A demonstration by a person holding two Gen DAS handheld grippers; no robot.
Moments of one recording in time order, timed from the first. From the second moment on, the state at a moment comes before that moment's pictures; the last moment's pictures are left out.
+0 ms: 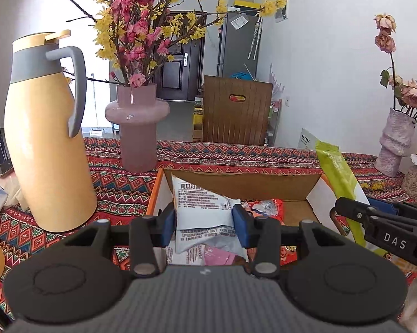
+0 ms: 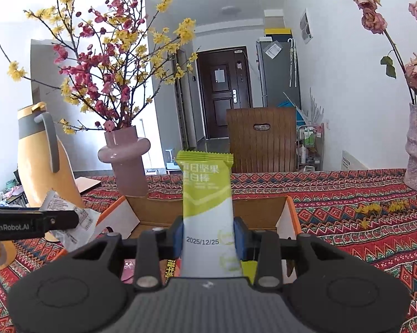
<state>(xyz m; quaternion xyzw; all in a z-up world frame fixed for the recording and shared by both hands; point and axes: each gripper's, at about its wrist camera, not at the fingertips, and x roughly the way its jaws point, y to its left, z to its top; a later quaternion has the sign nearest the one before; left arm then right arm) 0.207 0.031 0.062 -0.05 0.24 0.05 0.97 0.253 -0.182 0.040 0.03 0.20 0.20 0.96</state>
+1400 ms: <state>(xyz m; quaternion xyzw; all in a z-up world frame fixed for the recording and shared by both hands) 0.207 0.042 0.034 -0.07 0.21 0.06 0.97 0.253 -0.190 0.018 0.06 0.20 0.16 0.97</state>
